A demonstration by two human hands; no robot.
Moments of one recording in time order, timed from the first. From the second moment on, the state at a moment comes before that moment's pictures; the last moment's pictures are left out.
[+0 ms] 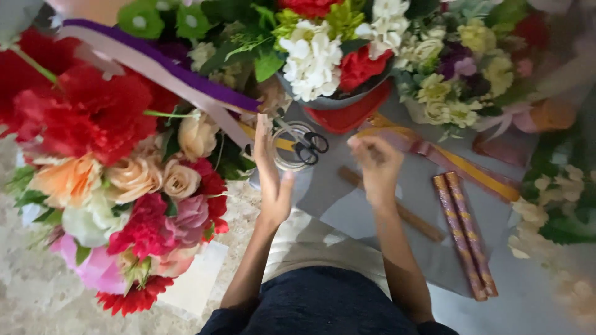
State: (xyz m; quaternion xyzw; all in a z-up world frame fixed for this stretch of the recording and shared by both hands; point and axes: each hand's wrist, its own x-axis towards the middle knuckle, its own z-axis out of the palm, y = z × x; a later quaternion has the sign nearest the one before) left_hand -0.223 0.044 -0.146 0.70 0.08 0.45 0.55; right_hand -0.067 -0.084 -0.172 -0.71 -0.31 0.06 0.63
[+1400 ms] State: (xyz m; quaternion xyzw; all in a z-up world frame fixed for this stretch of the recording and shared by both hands) left_hand -0.169 -0.006 -0.166 0.52 0.00 0.44 0.73; right_hand -0.082 -0.083 -0.171 -0.67 -0.30 0.13 0.66
